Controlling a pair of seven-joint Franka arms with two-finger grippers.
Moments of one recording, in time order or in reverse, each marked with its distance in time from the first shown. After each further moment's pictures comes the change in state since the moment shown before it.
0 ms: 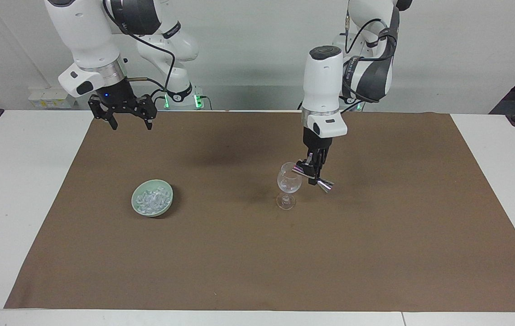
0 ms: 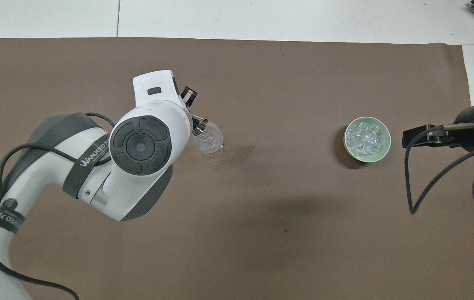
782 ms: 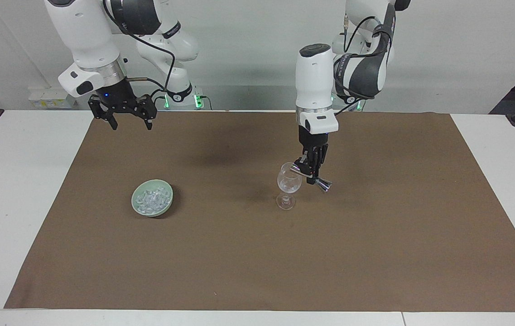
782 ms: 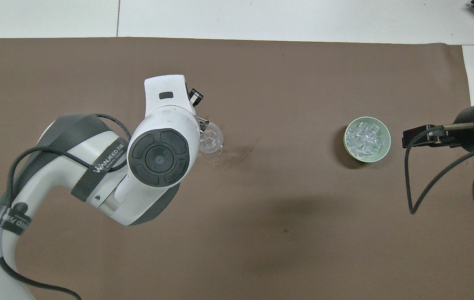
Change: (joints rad) left arm -0.025 0.000 0.000 0.000 0.106 -0.001 0.000; right arm 0.000 0.000 0.000 0.000 0.000 0.000 0.000
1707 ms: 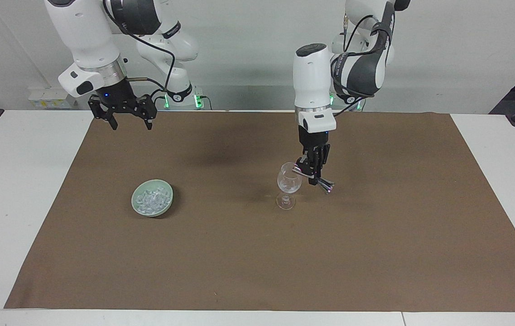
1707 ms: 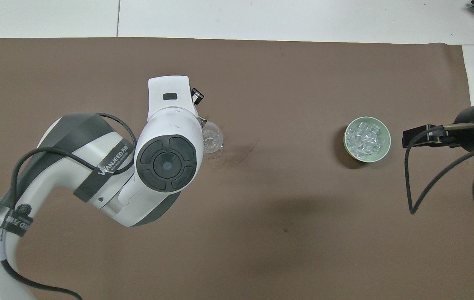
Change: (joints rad) left arm -0.008 0.000 -0.001 0.003 0.069 0.000 0.001; right arm 0.000 0.000 0.000 0.000 0.000 0.000 0.000
